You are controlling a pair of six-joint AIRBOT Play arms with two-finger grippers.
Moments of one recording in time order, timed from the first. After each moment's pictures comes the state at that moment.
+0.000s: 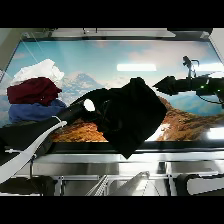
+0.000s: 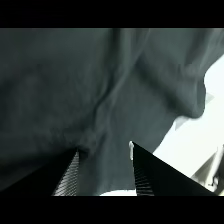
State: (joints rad) left arm -0.61 -1.64 1.05 0.73 -0.97 -1.48; right arm -0.24 -1.64 1.25 -0.46 1.25 0.89
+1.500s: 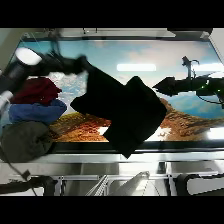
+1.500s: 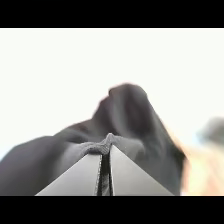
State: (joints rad) left arm -0.12 -1.53 1.53 0.74 -0.89 -1.30; right arm -0.24 -1.64 1.25 -0.46 1.31 0.90
